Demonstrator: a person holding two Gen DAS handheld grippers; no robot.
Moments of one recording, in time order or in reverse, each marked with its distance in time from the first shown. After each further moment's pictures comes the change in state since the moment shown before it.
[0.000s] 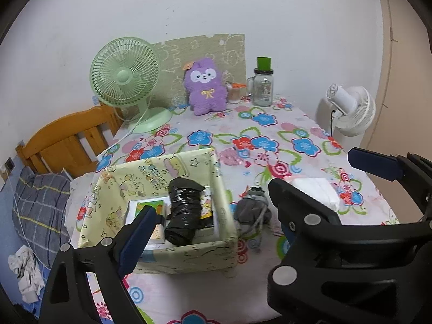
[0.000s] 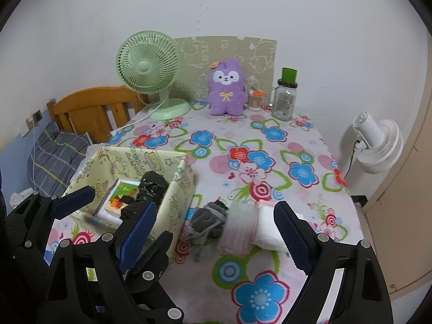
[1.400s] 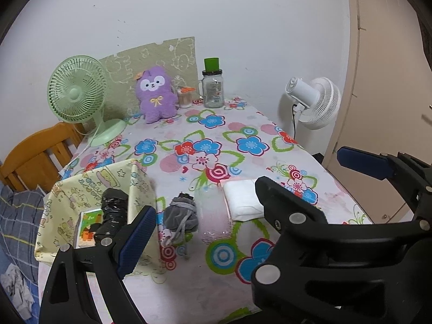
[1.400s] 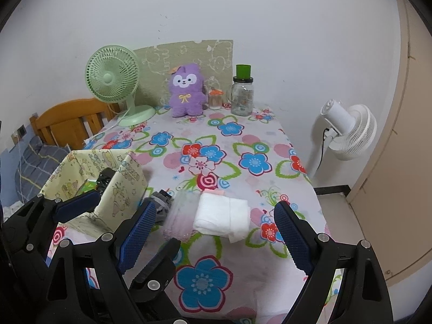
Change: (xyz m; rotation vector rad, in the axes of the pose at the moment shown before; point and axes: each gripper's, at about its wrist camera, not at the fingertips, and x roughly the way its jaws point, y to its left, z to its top) left arm -0.001 -0.088 0.003 0.082 -0.015 -0.128; right arm -0.024 -0.082 -0.029 0.074 -0.023 -0.082
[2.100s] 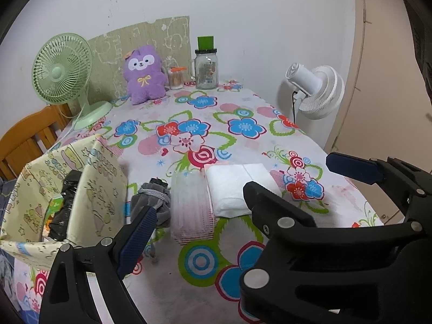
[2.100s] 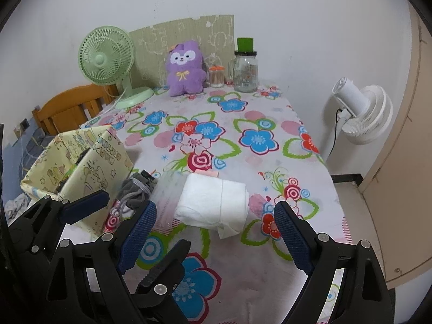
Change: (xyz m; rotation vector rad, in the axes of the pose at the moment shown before) left arm 0.057 -0.019 -0.016 -0.032 0.051 -0.022; right arm 0.061 -0.029 -0.023 0.007 0.079 0.066
